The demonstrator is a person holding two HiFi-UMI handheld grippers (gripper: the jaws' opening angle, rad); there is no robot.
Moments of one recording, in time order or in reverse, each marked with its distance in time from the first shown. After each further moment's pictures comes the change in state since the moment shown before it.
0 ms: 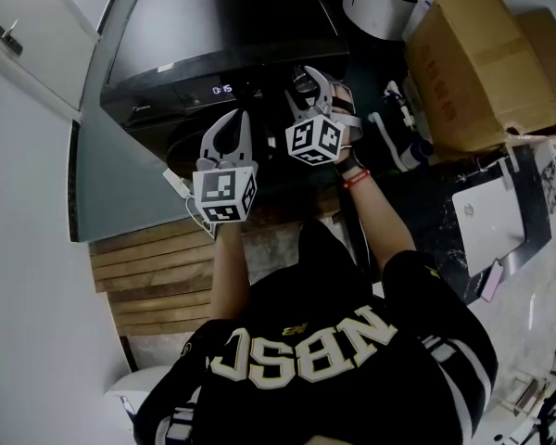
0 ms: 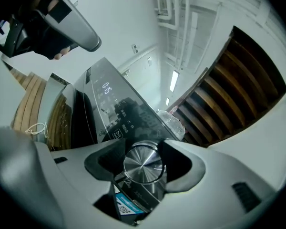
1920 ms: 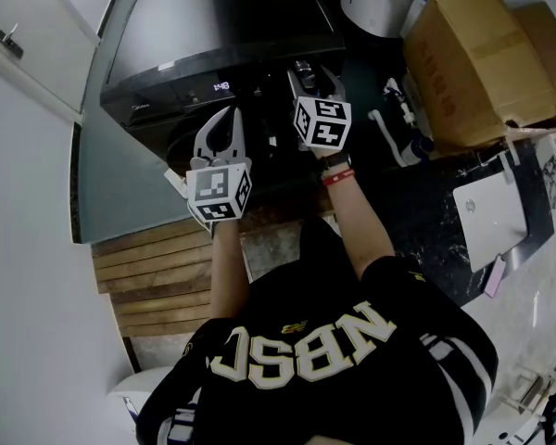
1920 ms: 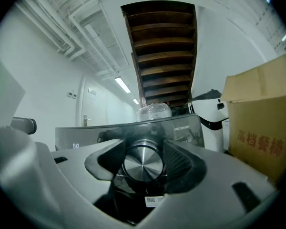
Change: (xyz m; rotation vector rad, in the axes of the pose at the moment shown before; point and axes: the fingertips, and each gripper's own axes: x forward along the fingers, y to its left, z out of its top) left arm -0.008 0.005 0.007 -0.001 -0.019 0.025; right arm 0.001 -0.028 -0.025 1.022 -0.060 -0.073
